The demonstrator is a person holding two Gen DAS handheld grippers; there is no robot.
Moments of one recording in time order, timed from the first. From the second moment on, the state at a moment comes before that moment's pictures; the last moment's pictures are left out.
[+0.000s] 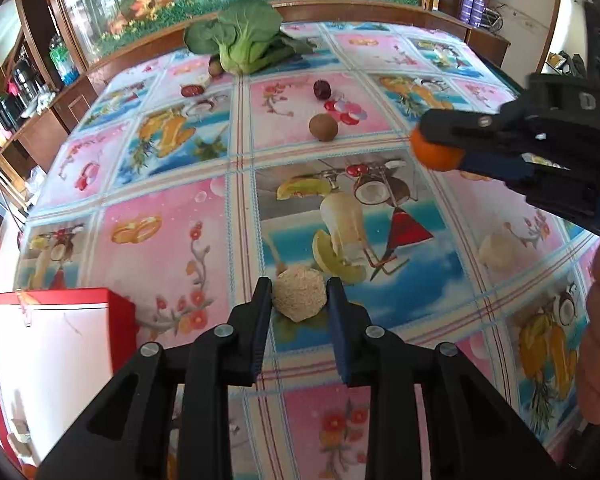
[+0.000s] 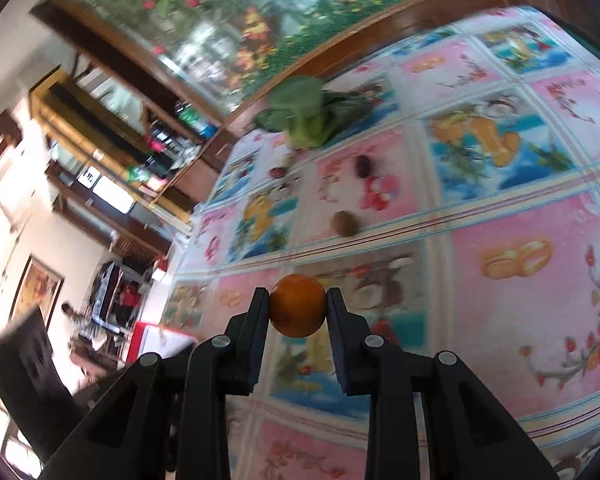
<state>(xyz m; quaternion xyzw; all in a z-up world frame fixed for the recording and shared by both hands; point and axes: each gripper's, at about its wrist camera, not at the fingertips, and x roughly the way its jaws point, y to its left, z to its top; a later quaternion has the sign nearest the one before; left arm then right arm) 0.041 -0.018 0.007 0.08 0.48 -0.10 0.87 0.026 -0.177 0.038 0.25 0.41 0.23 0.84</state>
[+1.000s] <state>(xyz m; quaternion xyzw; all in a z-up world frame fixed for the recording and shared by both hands) -0.041 0.249 0.035 0.01 0.46 0.15 0.88 -0.012 0.055 0.002 0.08 0.47 0.39 0.79</state>
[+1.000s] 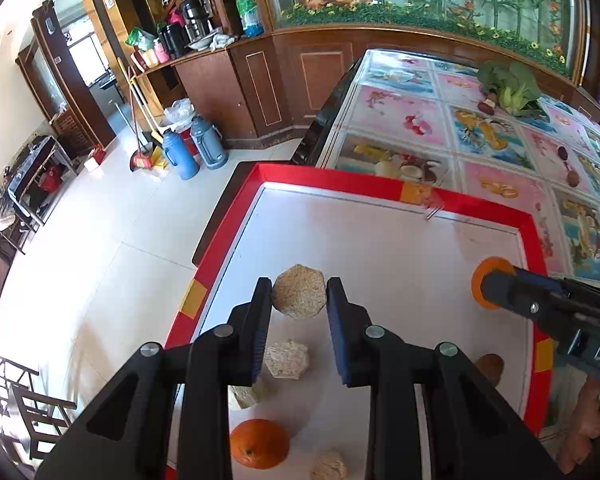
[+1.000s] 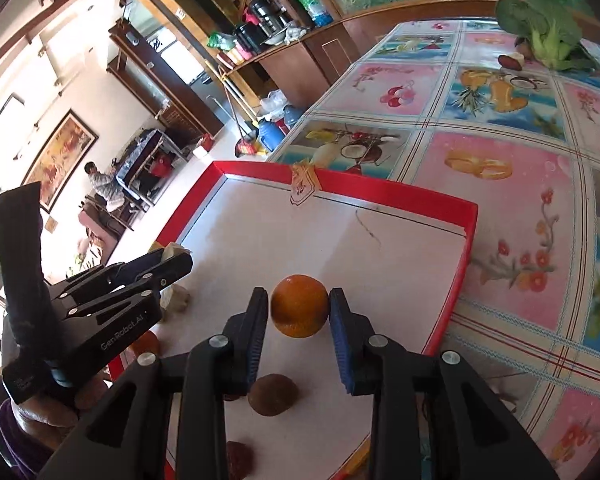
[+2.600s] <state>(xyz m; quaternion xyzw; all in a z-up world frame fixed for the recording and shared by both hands) 0.046 0.088 0.056 0.06 0.44 0.00 0.89 0.176 -0.152 0.004 0.12 0.49 0.06 0.86</state>
